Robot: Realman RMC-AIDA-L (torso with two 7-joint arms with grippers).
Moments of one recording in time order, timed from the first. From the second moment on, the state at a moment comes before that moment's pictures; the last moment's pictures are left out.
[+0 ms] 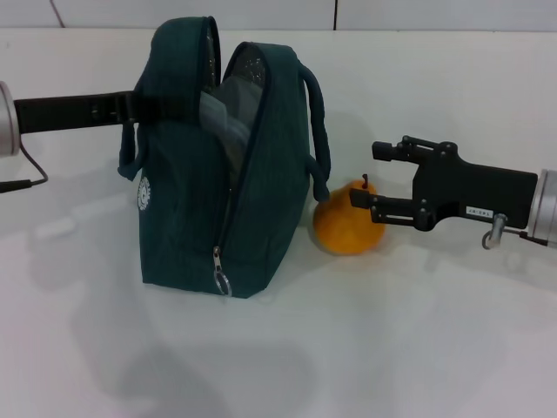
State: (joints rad) left arm -0.47 -2.06 0.71 0.99 2.01 1.51 -2.21; right arm 0.56 2.03 -1.35 -0.48 -1.29 -1.24 1.03
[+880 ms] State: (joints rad) left arm -0.47 -2.06 0.71 0.99 2.00 1.50 -2.21; right arm 0.58 2.03 -1.43 -0.48 -1.25 -1.20 1.00
